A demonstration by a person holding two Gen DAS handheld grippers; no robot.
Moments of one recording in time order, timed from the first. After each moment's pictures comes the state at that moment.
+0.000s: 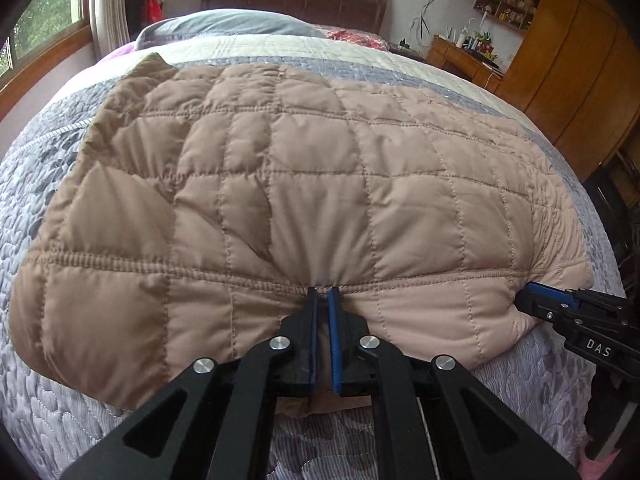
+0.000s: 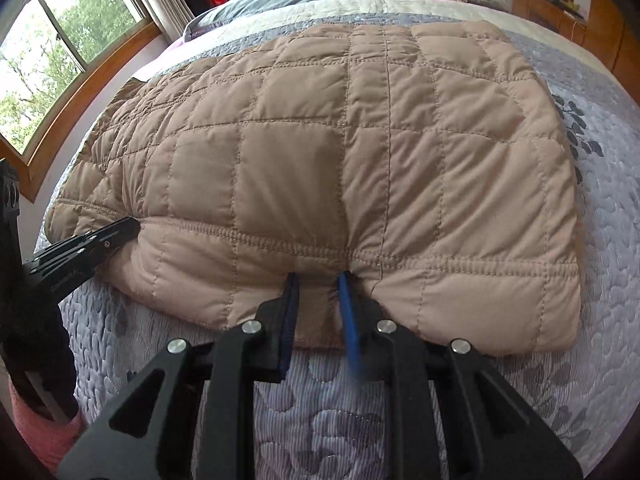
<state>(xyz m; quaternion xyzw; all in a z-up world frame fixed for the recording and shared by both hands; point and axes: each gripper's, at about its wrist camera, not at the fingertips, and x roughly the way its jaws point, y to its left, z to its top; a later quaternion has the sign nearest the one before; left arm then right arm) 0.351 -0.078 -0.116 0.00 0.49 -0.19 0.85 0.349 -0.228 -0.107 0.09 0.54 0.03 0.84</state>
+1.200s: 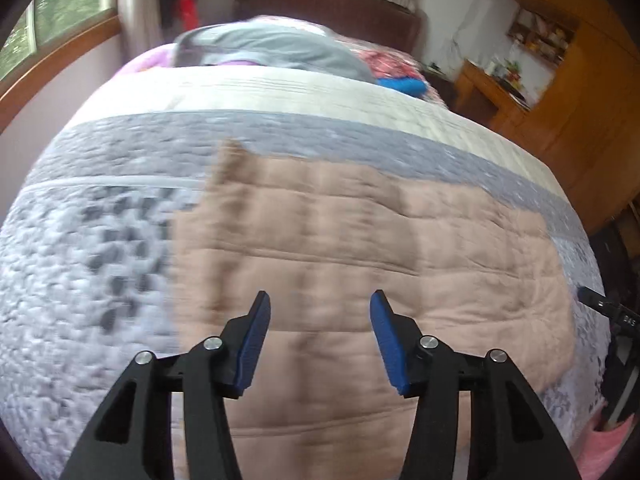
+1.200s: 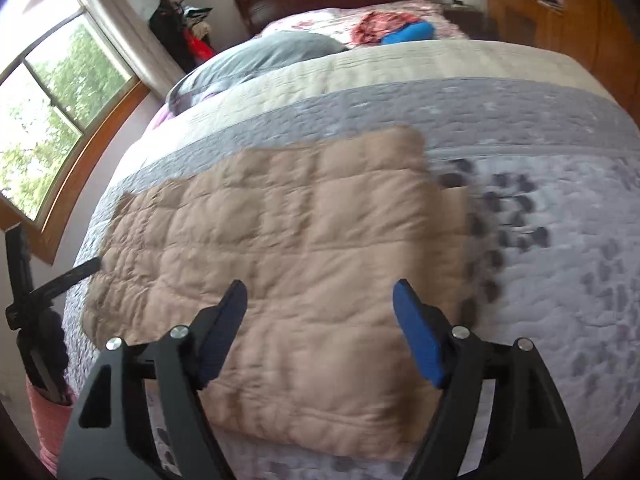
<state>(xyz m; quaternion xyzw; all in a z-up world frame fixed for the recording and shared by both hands) 0.437 -0.005 -0.037 -0.04 0.50 -0.14 0.85 0.390 -0.358 -0.029 0.16 0.49 0.01 0.85</state>
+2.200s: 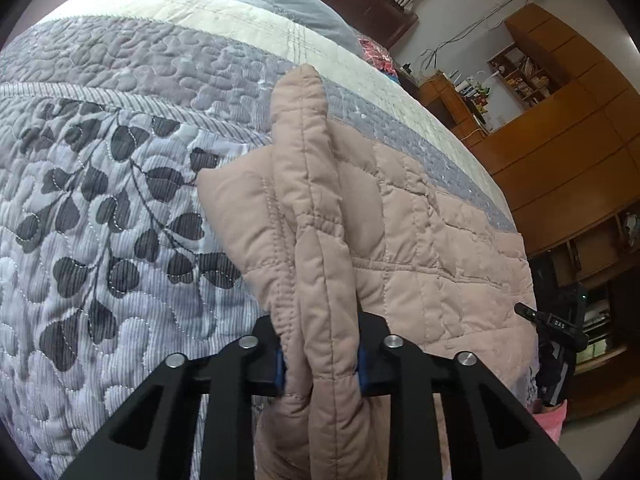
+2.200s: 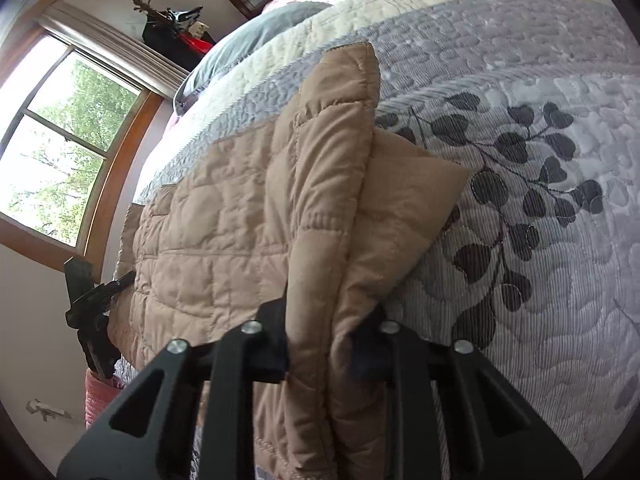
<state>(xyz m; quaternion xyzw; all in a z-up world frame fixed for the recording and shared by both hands) 0.489 0.038 -0.107 -0.18 0.53 -0.25 0.79 0.405 -0.398 -0.083 0.28 0.52 0.08 0.81</state>
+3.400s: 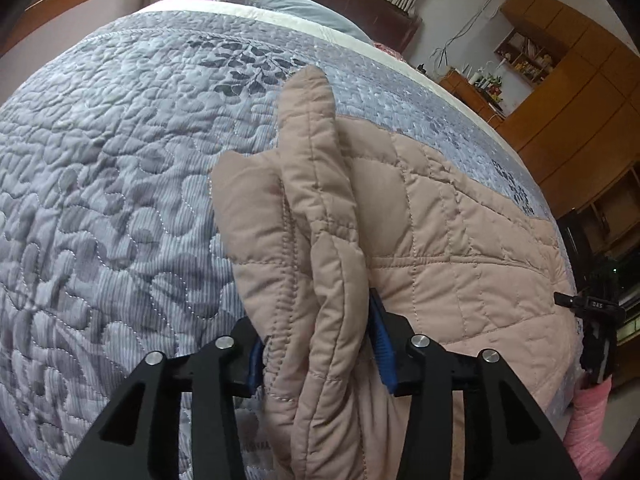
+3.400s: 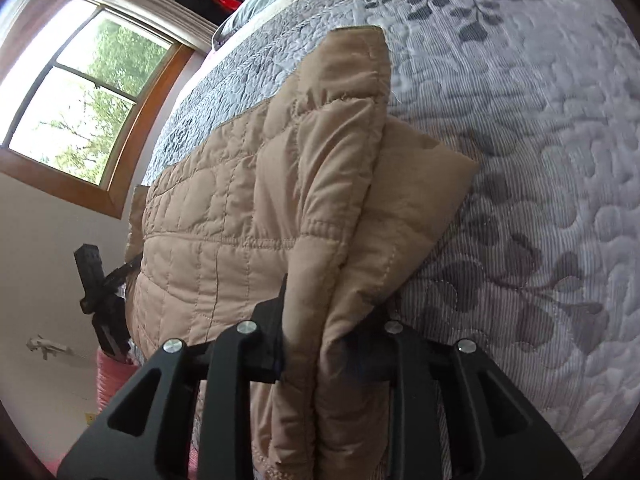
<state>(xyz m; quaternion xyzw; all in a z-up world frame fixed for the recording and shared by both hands) 0.279 0.127 -0.127 -0.13 0.50 -0.20 0.83 0.228 -0.331 -0.097 0.27 0.55 0.14 0.77</state>
